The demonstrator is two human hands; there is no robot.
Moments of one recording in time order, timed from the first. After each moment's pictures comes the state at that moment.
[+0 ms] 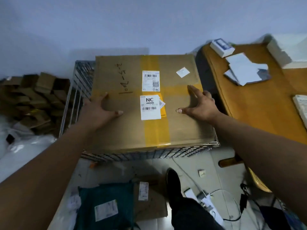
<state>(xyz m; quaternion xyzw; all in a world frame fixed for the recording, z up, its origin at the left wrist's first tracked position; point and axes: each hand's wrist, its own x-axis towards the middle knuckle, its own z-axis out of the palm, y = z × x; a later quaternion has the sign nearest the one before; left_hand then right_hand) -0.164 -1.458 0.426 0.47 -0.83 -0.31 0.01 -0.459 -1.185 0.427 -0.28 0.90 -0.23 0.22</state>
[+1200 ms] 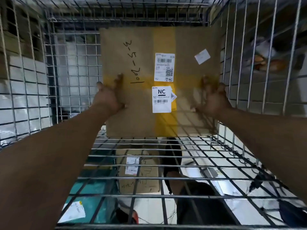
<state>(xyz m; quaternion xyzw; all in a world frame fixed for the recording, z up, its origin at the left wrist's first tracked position) -0.332 -1.473 -0.054 0.49 -0.78 -0.25 -0.30 -0.597 -1.209 -0.074 -0.31 0.88 0.01 0.37</state>
